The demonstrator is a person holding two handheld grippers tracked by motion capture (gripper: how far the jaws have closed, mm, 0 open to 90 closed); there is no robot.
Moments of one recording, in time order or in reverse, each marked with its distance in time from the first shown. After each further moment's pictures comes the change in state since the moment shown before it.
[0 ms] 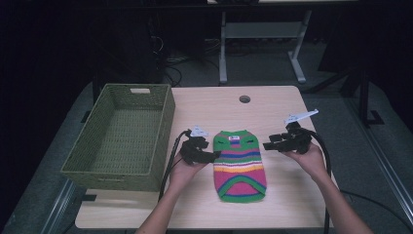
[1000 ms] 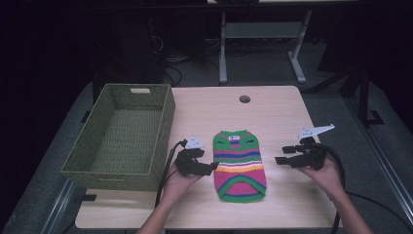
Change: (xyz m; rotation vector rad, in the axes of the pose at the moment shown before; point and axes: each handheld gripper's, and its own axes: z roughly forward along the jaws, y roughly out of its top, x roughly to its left) left arm -0.014 -0.026 -0.017 -0.004 -0.015 0.019; right arm 0.010 -0.046 -0.028 0.004 -0.029 -0.001
